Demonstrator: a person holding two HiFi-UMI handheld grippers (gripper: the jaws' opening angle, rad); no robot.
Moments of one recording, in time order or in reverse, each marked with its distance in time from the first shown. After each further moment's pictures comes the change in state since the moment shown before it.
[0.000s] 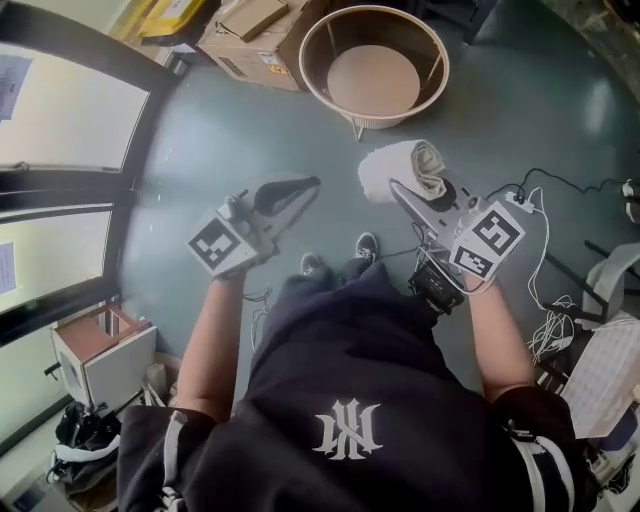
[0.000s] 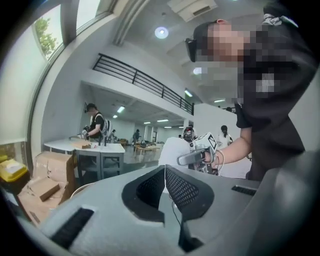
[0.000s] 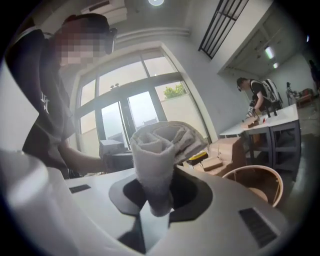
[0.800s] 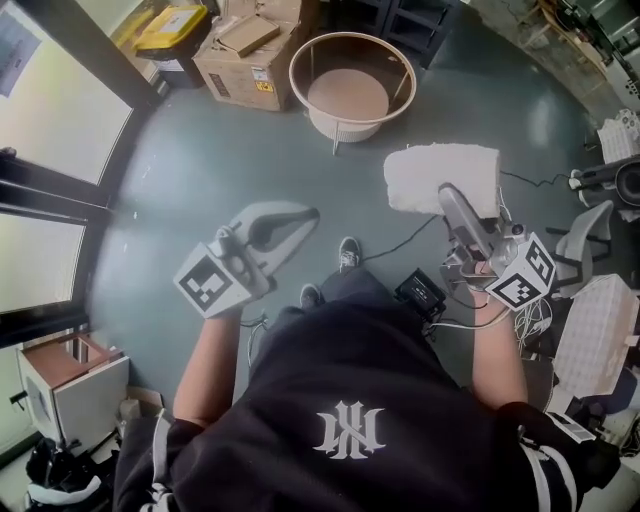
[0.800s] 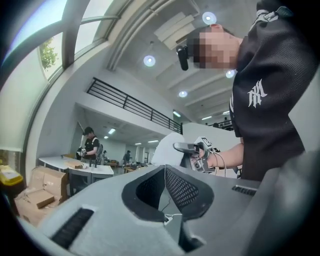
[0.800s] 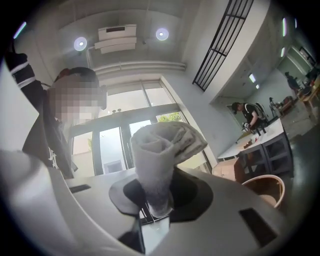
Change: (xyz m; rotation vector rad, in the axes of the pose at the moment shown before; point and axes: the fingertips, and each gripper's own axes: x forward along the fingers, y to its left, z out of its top) left arm -0.207 -0.151 0.031 0.082 -0.231 -0.086; right arm -0.049 0.246 0.083 0.033 -0.347 -0.119
